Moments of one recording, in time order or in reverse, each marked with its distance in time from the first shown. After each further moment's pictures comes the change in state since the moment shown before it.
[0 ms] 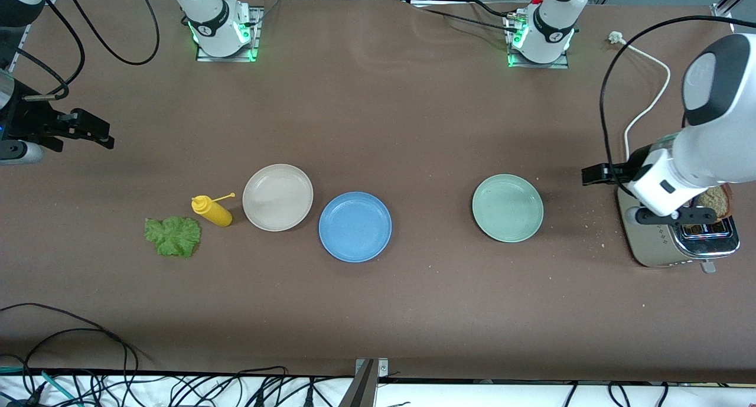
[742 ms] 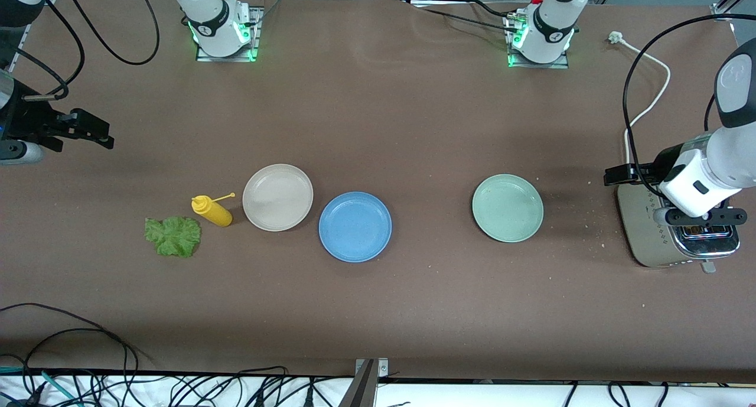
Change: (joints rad) left arm 0.053 -0.004 0.005 0.002 0.000 -0.014 0.050; right arm 0.000 0.000 -0.001 0.000 0.000 0.000 0.000
